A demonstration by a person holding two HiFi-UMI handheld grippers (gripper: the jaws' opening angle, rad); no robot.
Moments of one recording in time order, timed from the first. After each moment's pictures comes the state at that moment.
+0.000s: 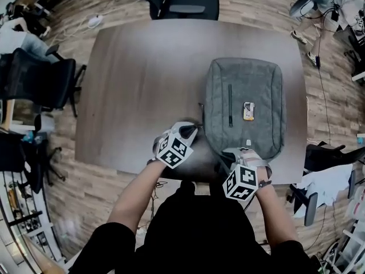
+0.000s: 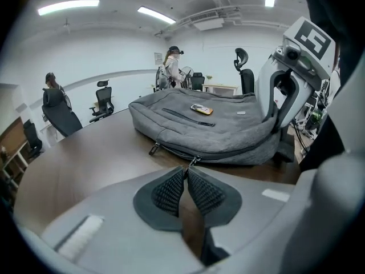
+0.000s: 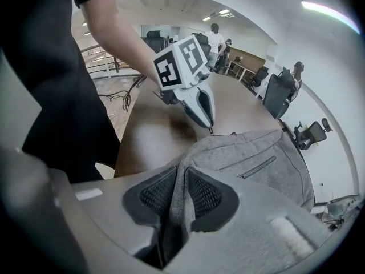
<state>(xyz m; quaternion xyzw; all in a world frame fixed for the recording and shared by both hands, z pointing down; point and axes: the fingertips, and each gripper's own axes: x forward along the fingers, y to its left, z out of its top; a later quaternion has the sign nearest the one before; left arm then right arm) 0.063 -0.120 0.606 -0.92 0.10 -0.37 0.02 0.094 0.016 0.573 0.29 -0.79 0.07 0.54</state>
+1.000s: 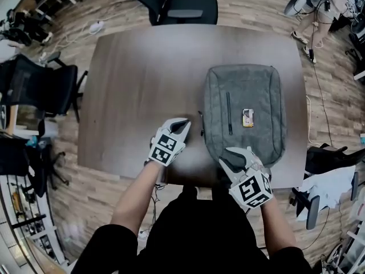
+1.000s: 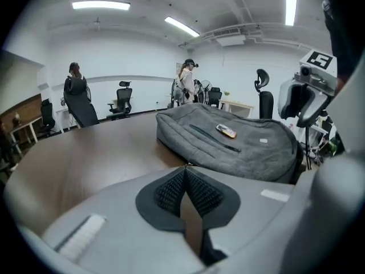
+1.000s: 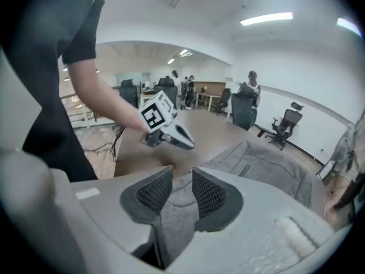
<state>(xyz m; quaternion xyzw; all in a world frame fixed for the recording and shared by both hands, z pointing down) 0.059 -0.167 0.579 -0.94 0.17 -0.30 -0.06 0.106 -0.014 0.498 0.43 -0.84 0.10 0.31</state>
